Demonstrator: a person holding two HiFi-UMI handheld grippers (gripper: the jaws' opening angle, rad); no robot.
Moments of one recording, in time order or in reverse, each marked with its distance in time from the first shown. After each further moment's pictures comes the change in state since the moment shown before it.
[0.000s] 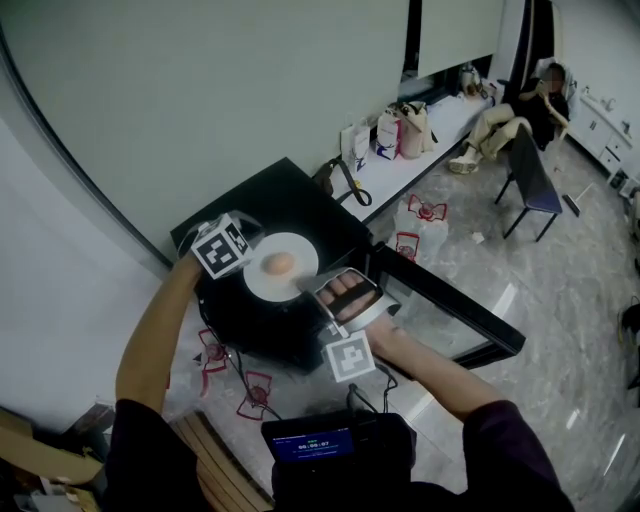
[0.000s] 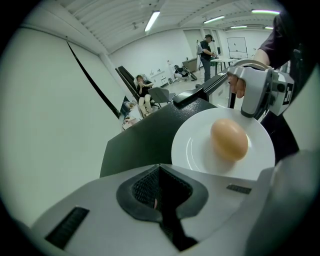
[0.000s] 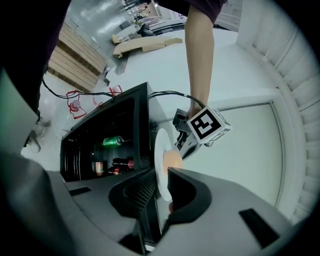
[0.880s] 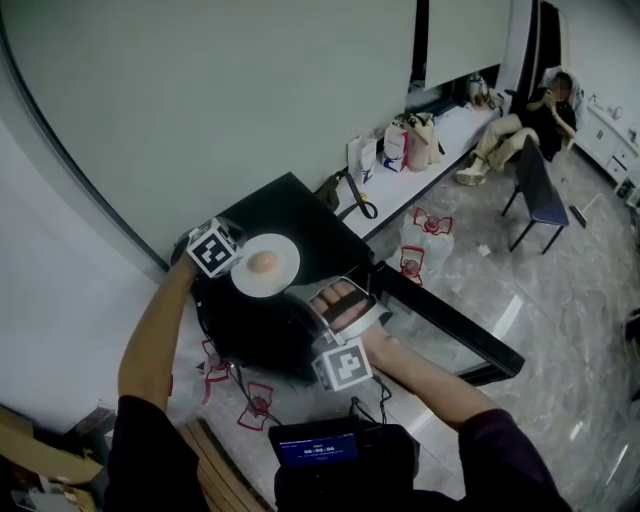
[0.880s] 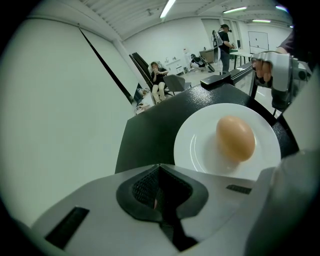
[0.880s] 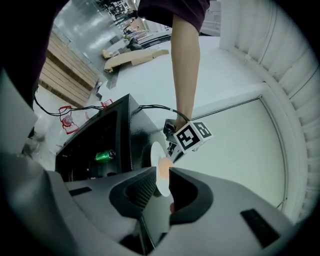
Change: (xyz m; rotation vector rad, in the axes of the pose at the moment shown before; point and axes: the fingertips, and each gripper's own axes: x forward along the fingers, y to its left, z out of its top) left arm 0.009 0.053 -0.050 -0.126 0.144 0.099; right arm 0.009 -0.020 0.010 0.125 -0.132 0.001
